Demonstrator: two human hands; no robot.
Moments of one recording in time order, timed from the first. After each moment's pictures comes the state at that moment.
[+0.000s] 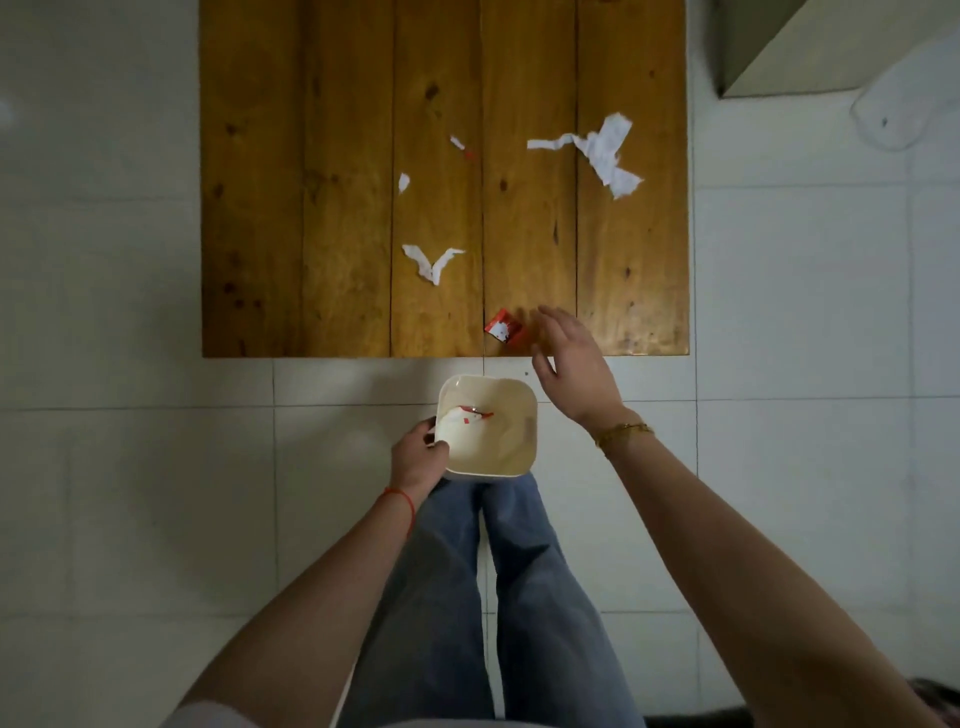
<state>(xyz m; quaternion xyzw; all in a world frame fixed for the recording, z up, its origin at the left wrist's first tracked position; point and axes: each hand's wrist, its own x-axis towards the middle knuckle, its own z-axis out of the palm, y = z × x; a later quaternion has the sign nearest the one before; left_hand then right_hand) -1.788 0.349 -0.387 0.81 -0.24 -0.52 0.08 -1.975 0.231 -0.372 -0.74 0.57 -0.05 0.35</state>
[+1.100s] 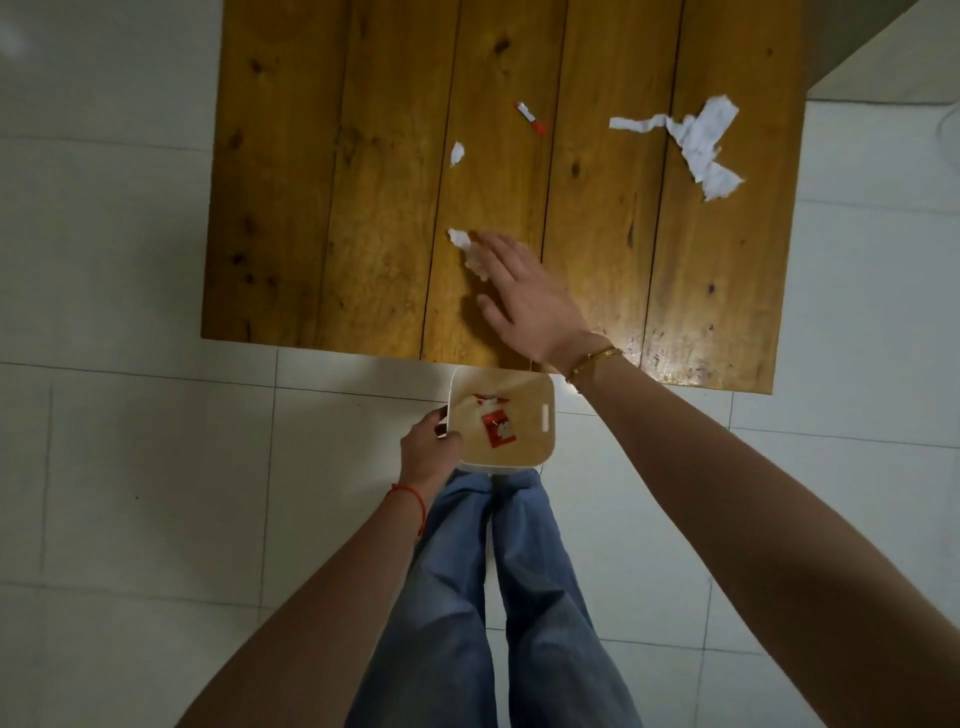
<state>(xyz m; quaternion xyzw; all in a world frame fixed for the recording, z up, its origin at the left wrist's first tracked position) -1.755 0.333 -0.454 0.81 -0.20 -0.53 0.12 -1.864 0.151 -0.436 -0.87 0.40 0.01 0.29</state>
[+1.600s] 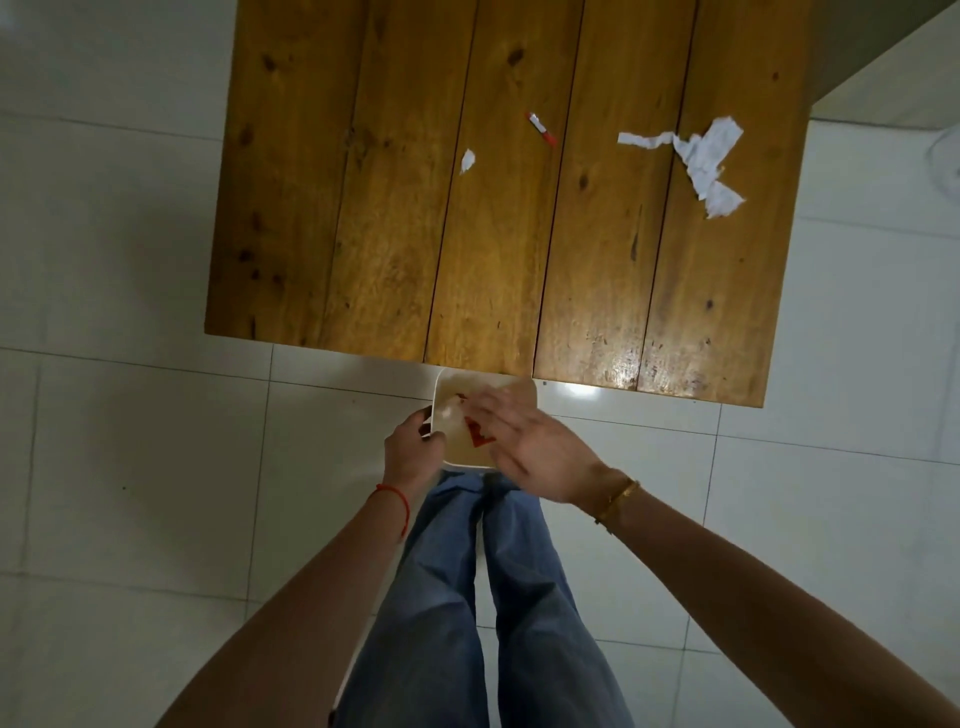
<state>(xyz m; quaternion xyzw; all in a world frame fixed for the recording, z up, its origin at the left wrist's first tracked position) -1.738 0.334 -0.447 0.82 -0.19 -0.52 0.13 -1.911 0.267 -0.431 -0.87 0.26 0.08 0.41</state>
